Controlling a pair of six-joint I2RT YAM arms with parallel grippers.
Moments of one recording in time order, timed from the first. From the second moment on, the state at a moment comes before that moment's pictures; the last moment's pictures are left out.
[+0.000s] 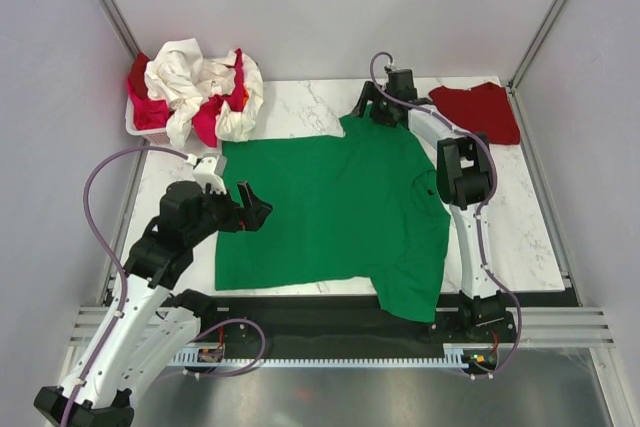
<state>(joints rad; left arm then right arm) -0.36 0.64 0.73 -0.57 0.15 -0.39 0.24 2.43 1.95 -0.22 -0.23 0.48</state>
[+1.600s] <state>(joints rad) -0.59 0.81 0.45 -0.71 -0.32 -0.99 0.12 1.39 1.25 -0.29 -0.16 0.49</state>
